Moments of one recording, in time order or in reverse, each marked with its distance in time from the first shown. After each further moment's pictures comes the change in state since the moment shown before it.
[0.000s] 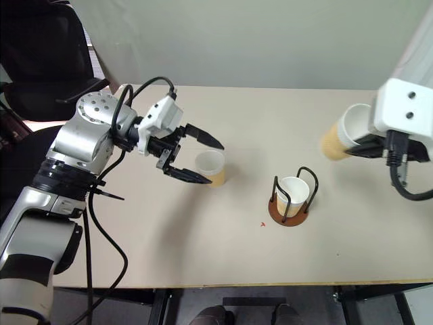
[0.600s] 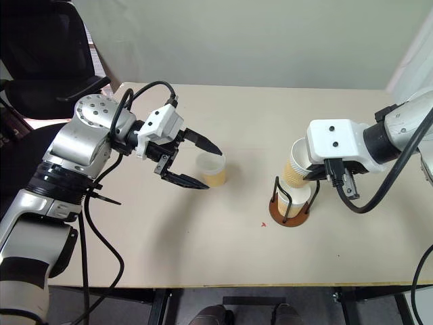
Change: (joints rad) left arm 0.012 0.010 0.006 -0.042 0.008 0.010 0.000; right arm -0.150 0.180 0.297 0.041 -0.202 -0.043 0.171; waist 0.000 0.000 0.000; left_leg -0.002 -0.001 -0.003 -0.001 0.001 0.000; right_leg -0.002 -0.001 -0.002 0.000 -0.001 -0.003
